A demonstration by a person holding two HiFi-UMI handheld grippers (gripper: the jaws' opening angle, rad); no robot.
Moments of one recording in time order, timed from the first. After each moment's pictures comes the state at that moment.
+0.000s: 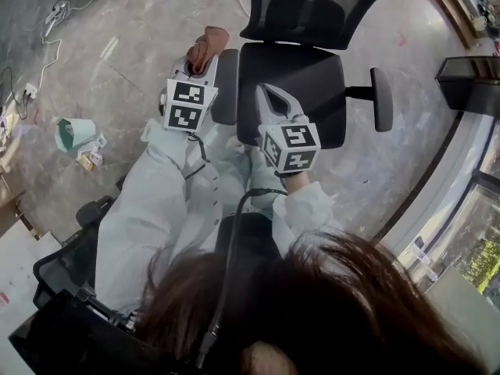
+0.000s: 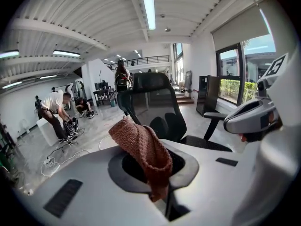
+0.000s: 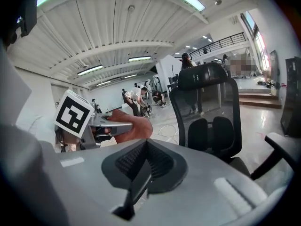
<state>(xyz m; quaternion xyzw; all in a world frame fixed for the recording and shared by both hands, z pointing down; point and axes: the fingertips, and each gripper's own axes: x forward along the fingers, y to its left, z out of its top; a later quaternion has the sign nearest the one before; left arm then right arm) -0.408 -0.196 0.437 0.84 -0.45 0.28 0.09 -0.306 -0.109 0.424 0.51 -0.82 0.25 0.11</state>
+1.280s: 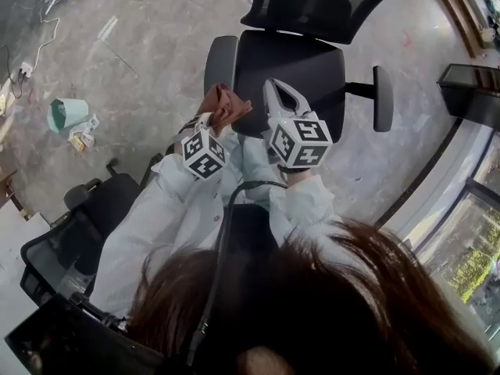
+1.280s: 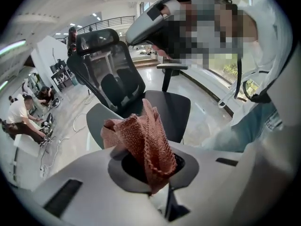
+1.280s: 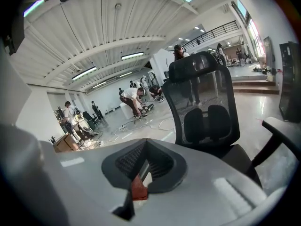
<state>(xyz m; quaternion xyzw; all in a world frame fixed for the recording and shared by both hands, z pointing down) -0.368 -0.008 0.574 0.83 -0.22 0.50 0.11 -0.274 -0.109 0.449 0.50 -0.80 0.31 0.11</state>
